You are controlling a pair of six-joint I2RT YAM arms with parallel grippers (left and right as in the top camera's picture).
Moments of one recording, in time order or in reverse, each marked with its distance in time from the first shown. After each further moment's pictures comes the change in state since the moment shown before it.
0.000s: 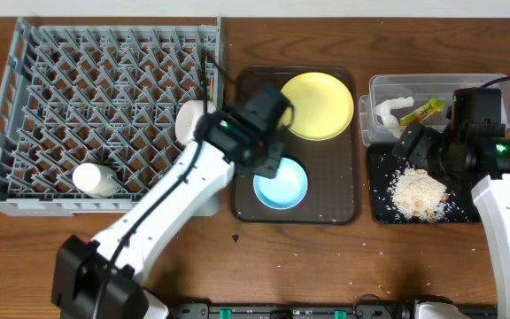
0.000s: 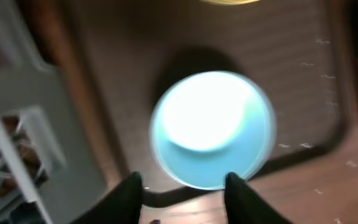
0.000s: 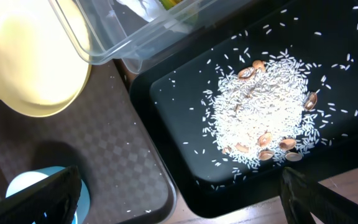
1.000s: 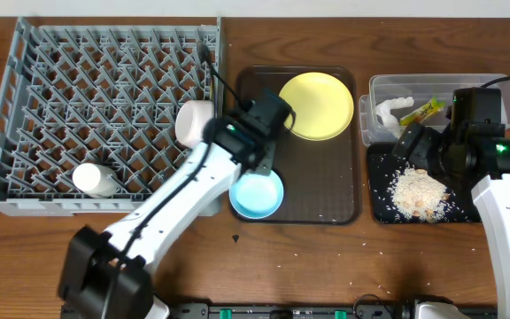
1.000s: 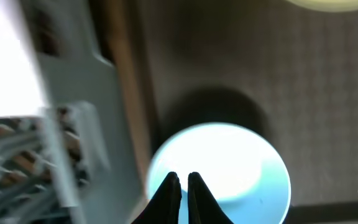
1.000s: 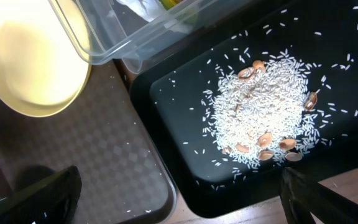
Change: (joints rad) left arm -0.047 0.042 -0.053 0.045 -0.212 -0.091; right arm 0.000 0.000 0.000 0.000 0.000 0.000
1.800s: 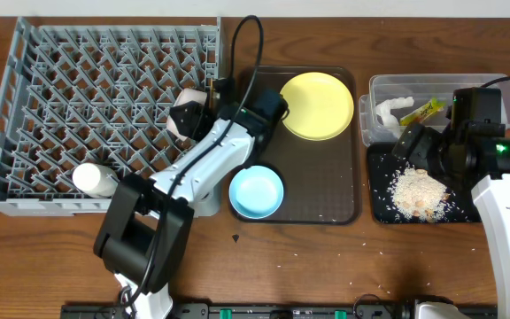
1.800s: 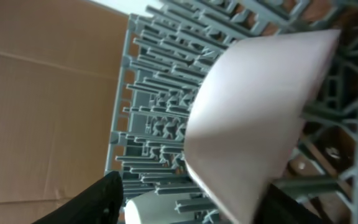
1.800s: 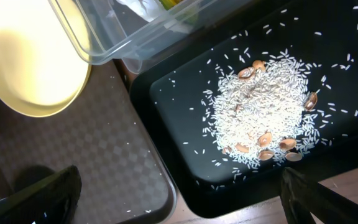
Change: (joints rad) left arm 0.078 0.211 0.044 0.019 -0.941 0.080; right arm 0.000 0.000 0.000 0.000 0.000 0.000
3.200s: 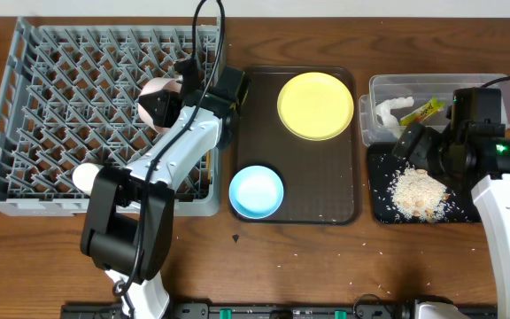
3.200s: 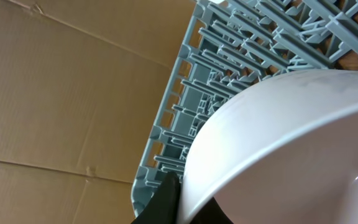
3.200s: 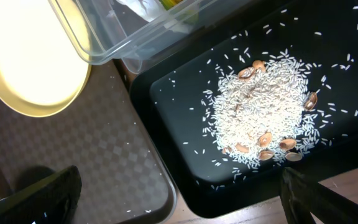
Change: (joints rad) left arm 0.192 0.016 -0.006 0.149 -0.187 0.059; right arm 0.000 0.000 0.000 0.000 0.000 0.000
